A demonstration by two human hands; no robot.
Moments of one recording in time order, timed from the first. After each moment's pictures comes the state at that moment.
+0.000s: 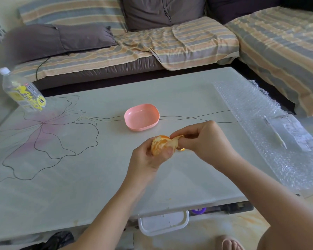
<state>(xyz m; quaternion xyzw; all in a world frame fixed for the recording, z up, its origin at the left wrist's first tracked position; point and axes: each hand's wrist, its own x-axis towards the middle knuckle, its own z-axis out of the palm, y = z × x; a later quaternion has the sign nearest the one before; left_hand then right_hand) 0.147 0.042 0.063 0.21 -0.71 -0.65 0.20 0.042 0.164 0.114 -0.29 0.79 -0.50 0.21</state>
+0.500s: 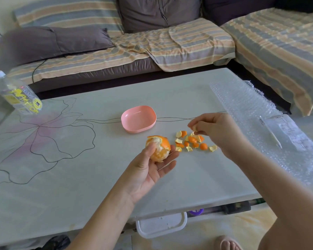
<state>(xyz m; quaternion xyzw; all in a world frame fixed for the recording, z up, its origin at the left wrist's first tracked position) 0.146 0.043 0.066 0.18 -0.36 -0.91 0.06 -0.002 0.177 0.109 -0.19 0.78 -0.57 0.20</state>
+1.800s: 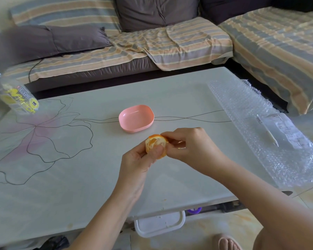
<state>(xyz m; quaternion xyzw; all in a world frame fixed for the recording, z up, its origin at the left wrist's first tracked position) 0.151 0.047 0.062 0.18 -0.62 -0.73 0.22 0.043 0.162 0.098 -0.45 0.80 -0.39 0.09</state>
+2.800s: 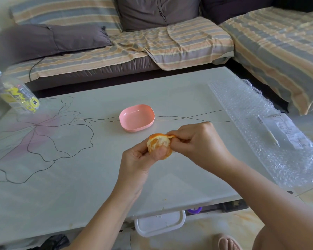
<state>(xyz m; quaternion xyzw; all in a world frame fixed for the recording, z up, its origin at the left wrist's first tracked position) 0.154 0.049 0.072 0.14 -0.65 -0.71 0.22 0.041 0.167 0.107 -0.47 0.77 -0.44 0.01</state>
